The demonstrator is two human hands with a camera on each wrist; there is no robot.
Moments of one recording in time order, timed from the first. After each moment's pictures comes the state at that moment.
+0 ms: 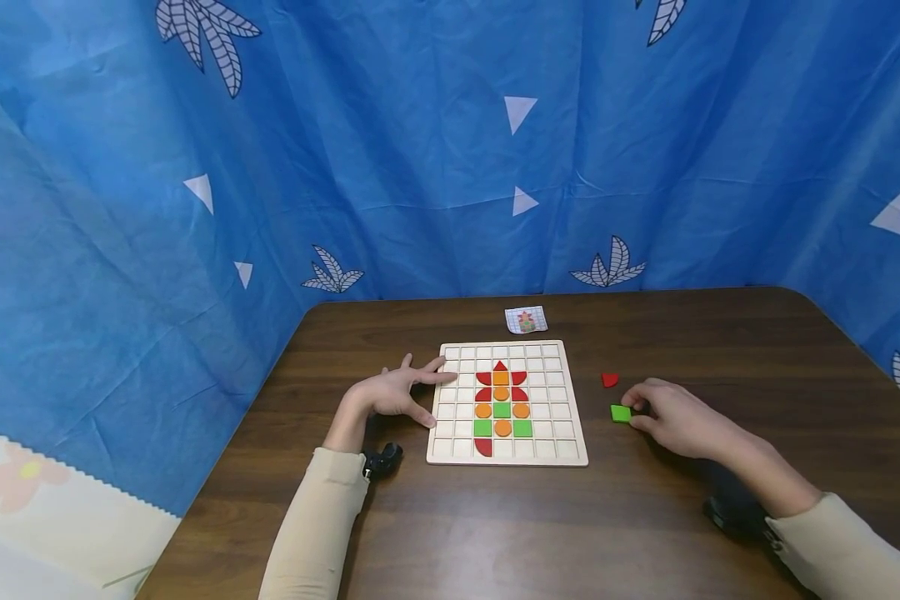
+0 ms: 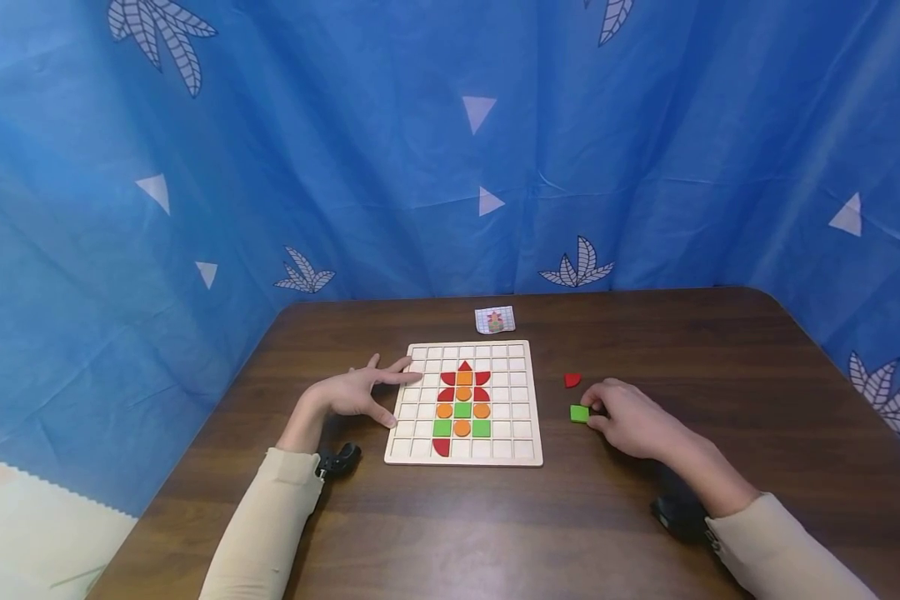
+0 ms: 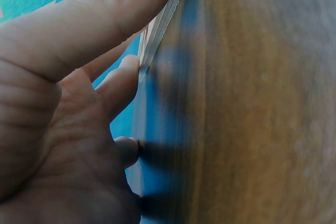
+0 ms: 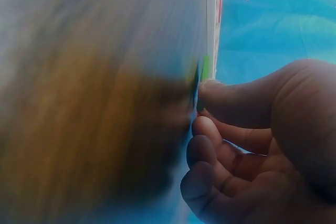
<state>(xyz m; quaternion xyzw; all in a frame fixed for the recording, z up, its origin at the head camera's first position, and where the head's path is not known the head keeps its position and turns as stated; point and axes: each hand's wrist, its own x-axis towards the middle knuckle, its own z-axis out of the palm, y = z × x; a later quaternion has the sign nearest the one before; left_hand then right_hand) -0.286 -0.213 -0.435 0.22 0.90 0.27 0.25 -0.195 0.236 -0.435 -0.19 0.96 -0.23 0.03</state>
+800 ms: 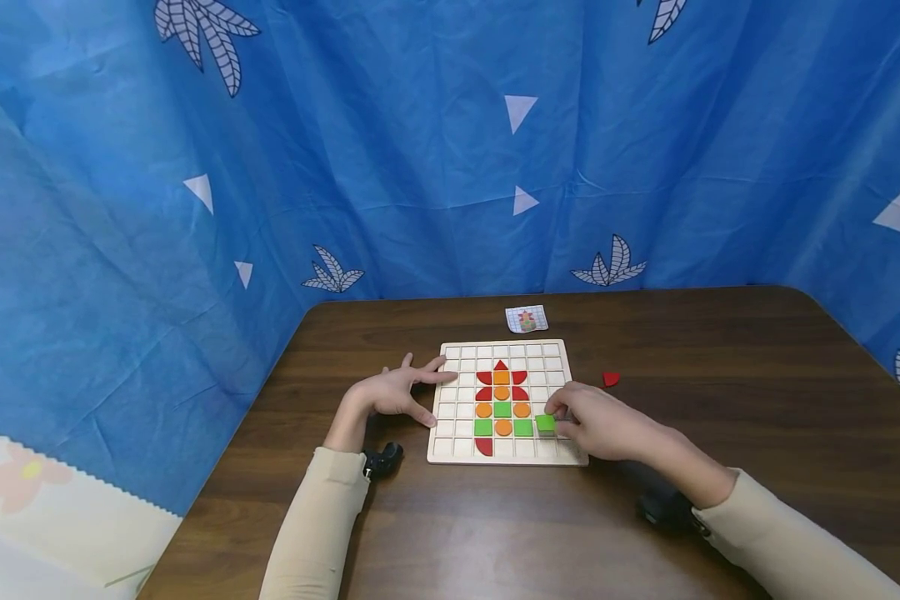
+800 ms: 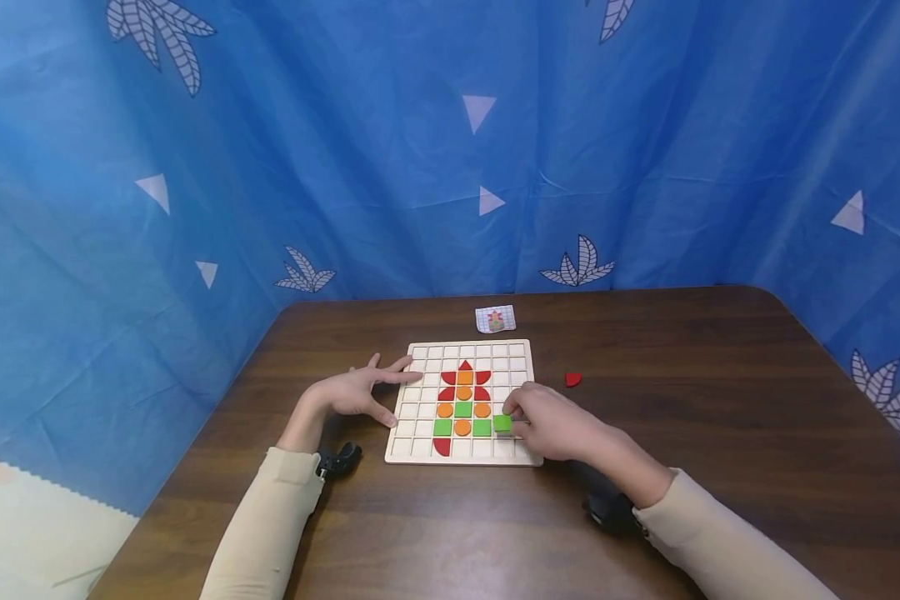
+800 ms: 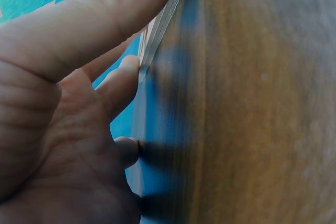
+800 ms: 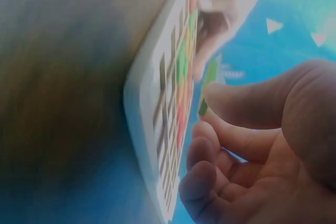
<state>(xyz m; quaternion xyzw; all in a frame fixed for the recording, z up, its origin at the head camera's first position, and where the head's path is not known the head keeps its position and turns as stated) -0.287 -0.213 -0.435 0.23 0.90 0.27 0.25 -0.191 0.142 -0.414 -0.23 0.93 -0.26 0.09</state>
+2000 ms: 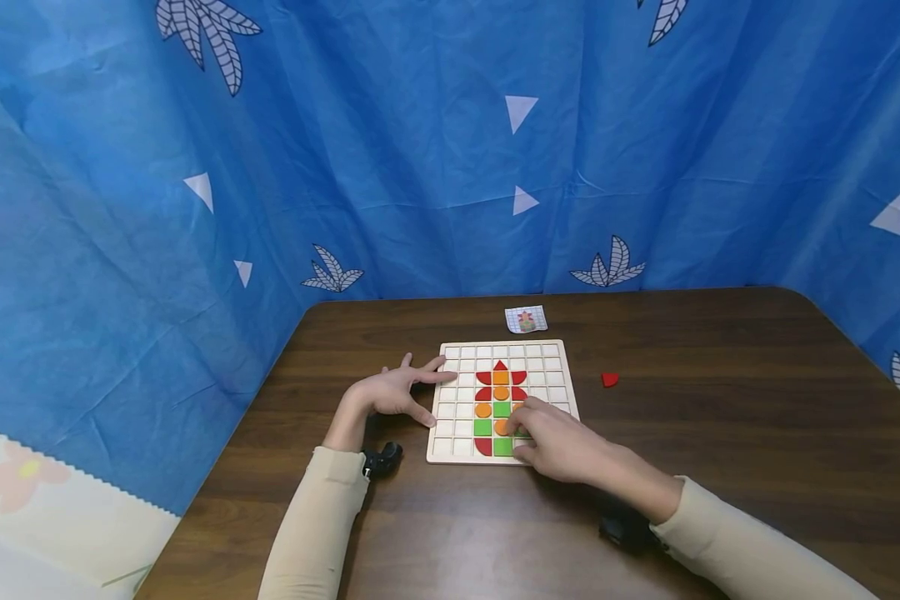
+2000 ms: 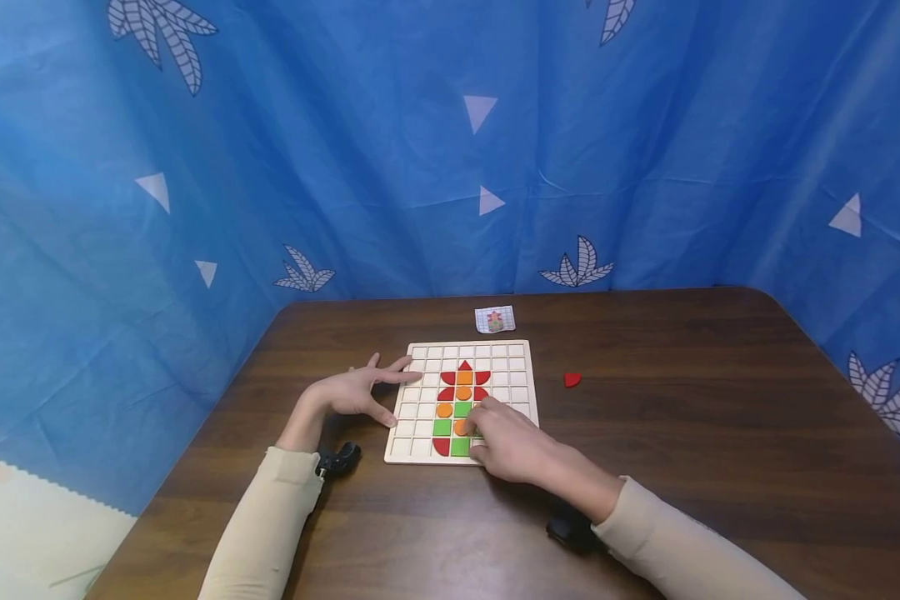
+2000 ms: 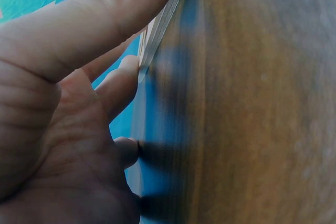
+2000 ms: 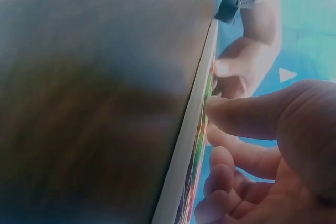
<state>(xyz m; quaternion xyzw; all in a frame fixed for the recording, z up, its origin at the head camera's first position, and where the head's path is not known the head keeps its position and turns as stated) -0.285 -0.212 -0.432 0.22 0.90 0.27 0.25 -0.179 0.090 -0.432 -0.26 0.93 -0.24 0.05</state>
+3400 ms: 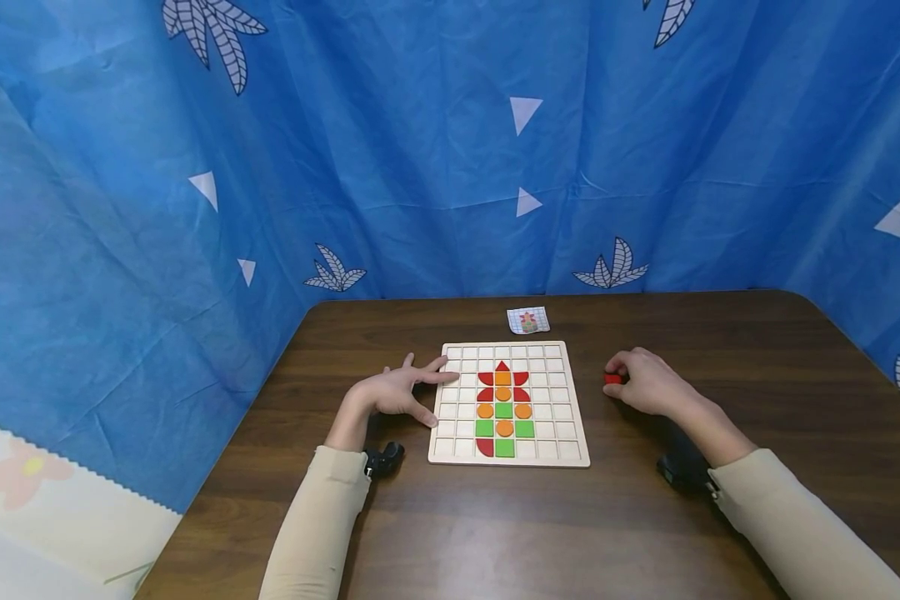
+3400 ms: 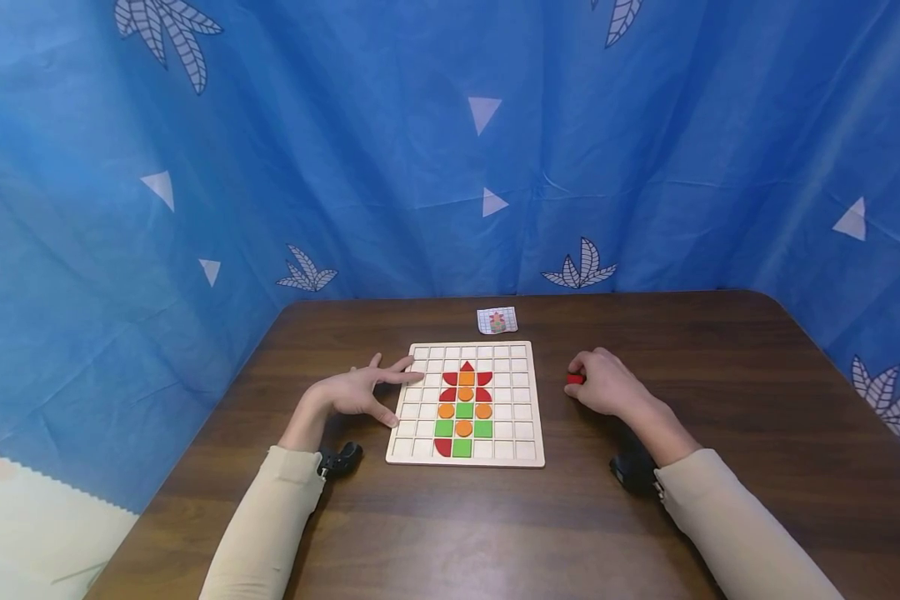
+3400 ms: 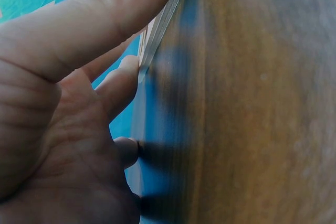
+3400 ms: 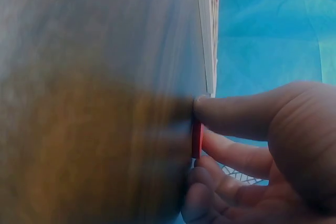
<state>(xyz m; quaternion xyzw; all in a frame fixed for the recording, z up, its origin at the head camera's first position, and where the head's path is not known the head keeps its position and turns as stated) -0.286 -0.213 -0.435 0.22 0.90 0.27 0.25 -0.248 0.214 -0.433 -0.11 0.97 -0.23 0.03</state>
